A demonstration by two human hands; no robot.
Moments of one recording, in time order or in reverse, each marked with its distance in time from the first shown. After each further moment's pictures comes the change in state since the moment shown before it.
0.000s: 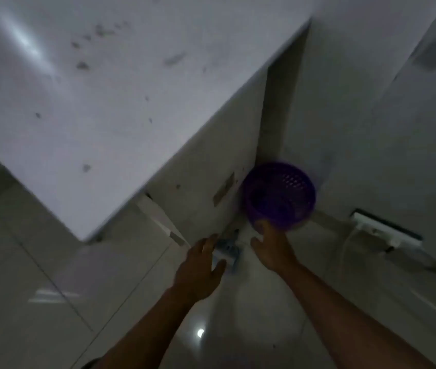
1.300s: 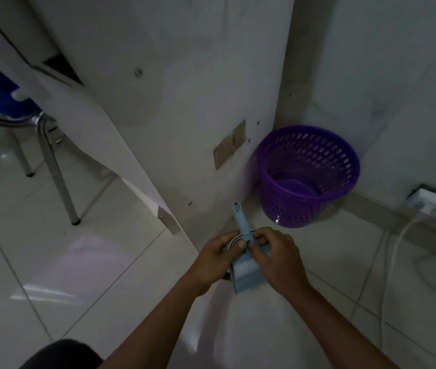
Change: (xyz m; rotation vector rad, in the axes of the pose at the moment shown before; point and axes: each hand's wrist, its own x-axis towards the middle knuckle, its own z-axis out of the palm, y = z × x) left_hand 0.094 -0.070 0.138 -0.810 -0.101 -0.080; right_hand 0.043 0.133 0.128 -0.038 0.220 -0.288
